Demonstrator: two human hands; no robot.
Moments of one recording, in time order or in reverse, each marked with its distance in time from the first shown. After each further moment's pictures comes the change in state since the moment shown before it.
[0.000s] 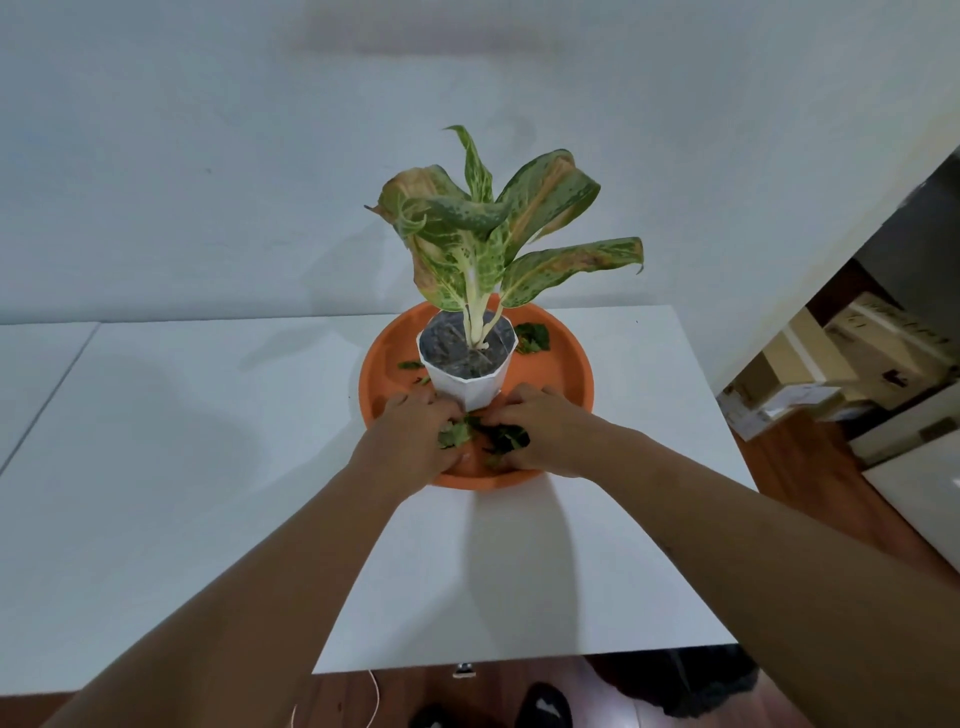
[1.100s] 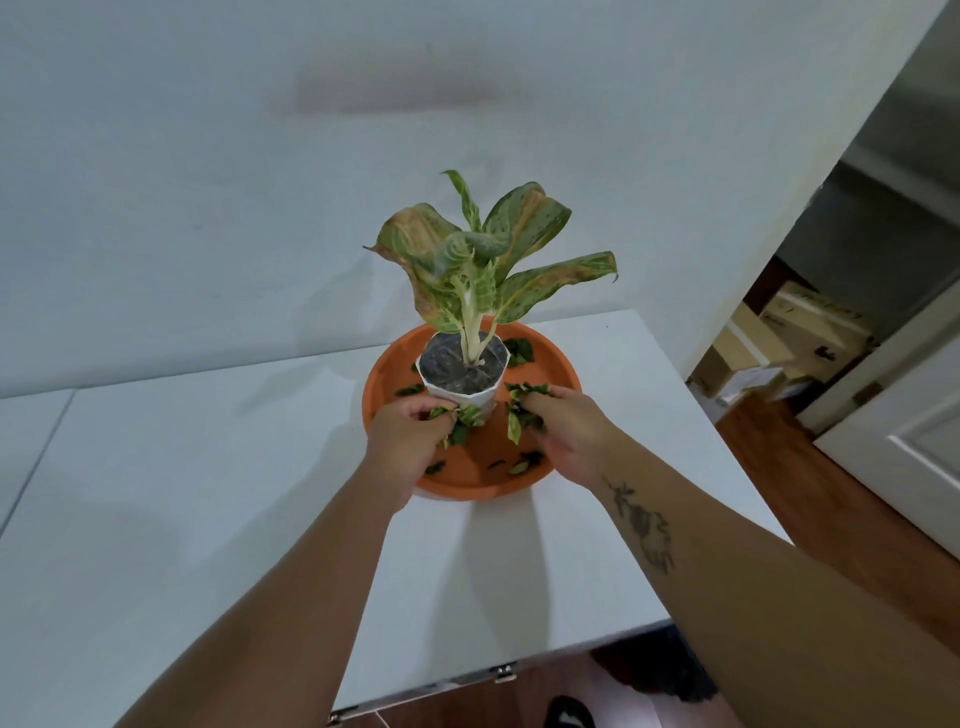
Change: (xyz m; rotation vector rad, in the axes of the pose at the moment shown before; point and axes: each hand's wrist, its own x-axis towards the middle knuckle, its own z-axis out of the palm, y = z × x) left_hand -0.001 0.002 -0.024 -1.111 0.138 -0.370; right_hand -0.008 -0.028 0.004 1.825 0.554 0.483
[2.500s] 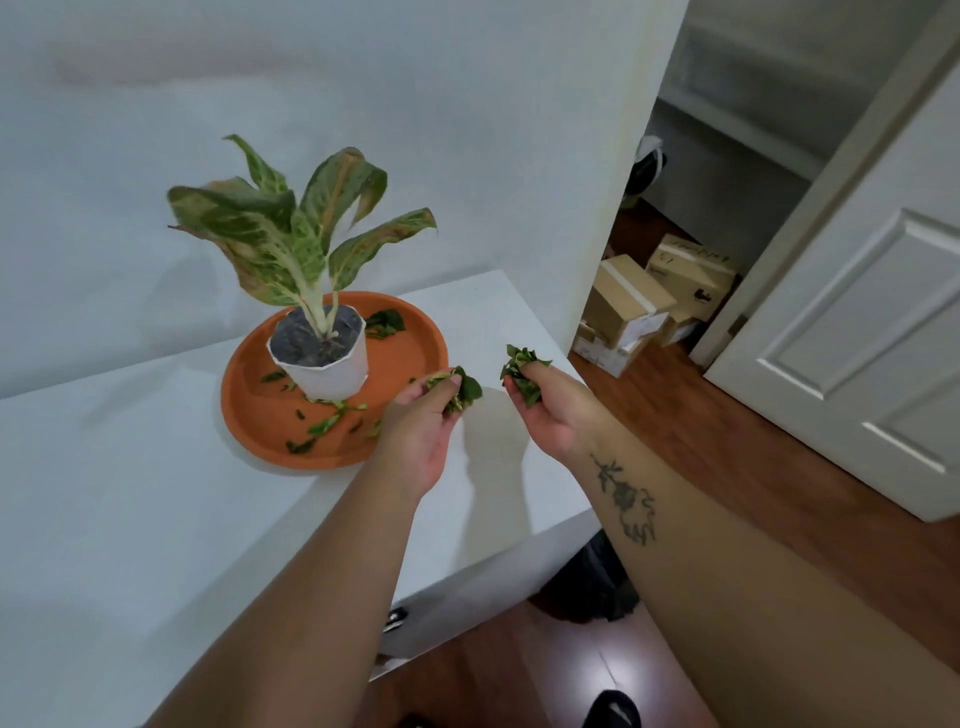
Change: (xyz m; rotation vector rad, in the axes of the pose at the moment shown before) left_hand -0.063 0.010 0.141 -0.645 -0.237 -0.238; right_hand -0.055 -0.014 -0.117 0.536 0.176 -0.064
